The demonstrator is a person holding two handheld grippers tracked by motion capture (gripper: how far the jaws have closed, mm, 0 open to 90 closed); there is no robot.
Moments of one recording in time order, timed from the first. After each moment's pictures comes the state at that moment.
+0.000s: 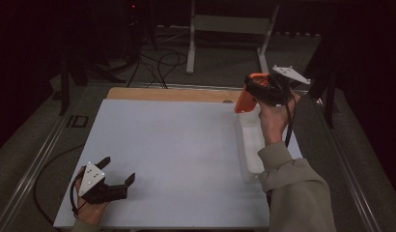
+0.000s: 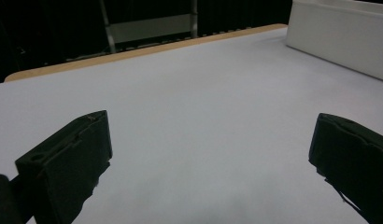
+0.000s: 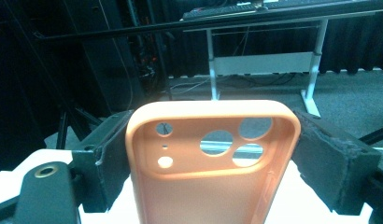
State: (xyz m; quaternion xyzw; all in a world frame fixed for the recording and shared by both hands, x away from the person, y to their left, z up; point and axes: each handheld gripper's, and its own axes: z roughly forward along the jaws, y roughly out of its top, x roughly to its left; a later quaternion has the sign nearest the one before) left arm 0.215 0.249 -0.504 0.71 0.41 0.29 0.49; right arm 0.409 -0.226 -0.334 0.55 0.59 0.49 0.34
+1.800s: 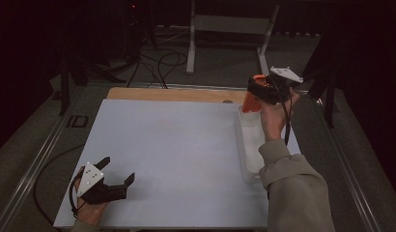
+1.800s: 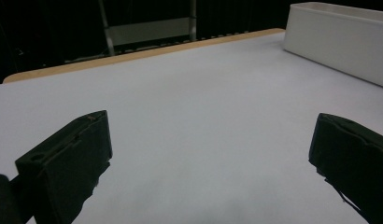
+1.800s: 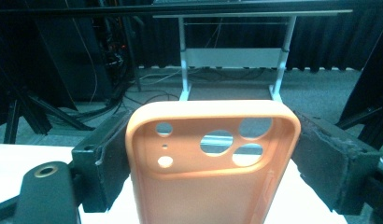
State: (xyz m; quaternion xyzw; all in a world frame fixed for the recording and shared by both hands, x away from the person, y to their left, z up) left arm 0.215 0.250 -0.503 0.71 0.41 0.28 0.50; right arm 0.439 -0.238 -0.360 0.56 0.59 0.44 0.38
